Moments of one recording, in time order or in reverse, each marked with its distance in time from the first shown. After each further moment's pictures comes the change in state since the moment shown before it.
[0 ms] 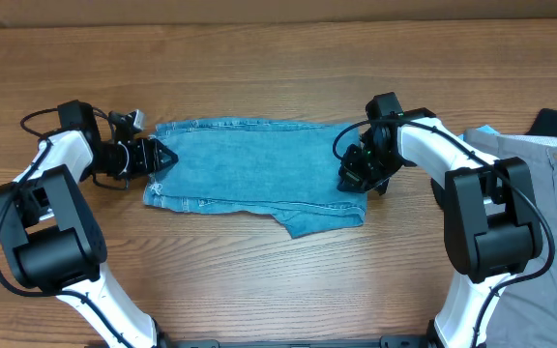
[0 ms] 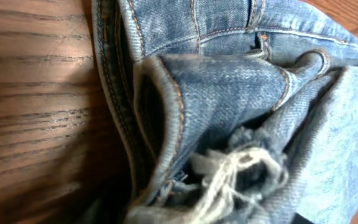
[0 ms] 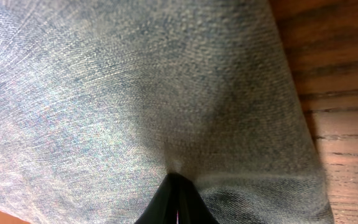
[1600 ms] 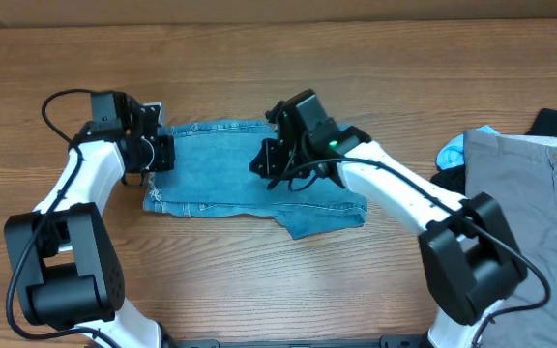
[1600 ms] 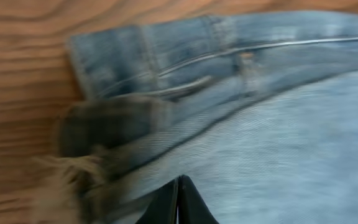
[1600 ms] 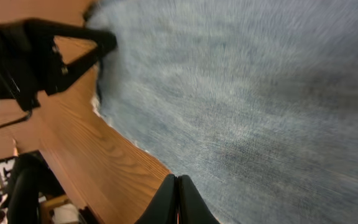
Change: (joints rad) left arm -0.179 -0.237 -0.160 0.179 -0.359 -0.097; right arm 0.382 -0.127 0.029 0.450 -0.074 -0.001
